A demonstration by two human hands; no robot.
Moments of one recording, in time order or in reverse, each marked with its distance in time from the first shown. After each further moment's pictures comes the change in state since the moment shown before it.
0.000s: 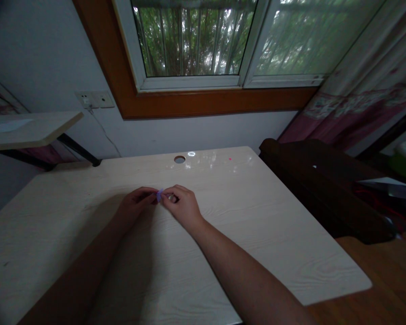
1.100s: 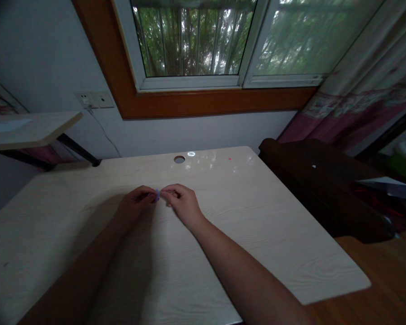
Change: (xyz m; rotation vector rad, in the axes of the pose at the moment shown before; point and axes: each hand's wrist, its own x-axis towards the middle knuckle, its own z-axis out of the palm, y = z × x) left_hand 0.002 -0.001 -0.001 0.097 0.018 0.067; right_hand 0.002 0.006 0.006 0.455 -0.032 0.306
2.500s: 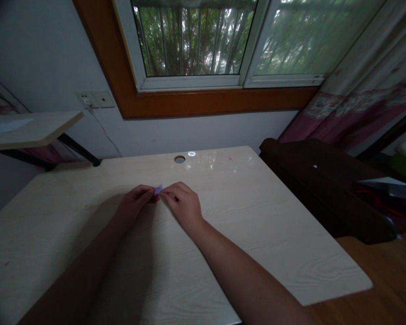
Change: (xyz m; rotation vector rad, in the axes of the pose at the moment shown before) left_hand 0.000 0.008 0.002 -0.135 0.040 -0.155; right_hand -0.009 -0.020 -0.005 -0.472 0.070 -0.428
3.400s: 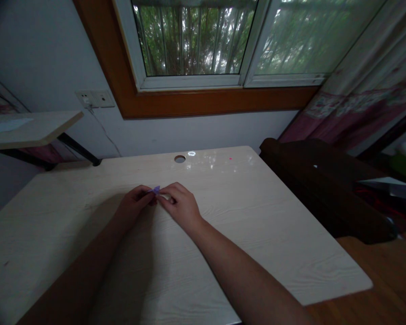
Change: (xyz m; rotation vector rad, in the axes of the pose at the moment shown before) left_hand 0.000 -0.002 -0.002 0.050 -0.018 0.027; right_hand -0.001 0.004 0.005 0.051 -0.103 0.011
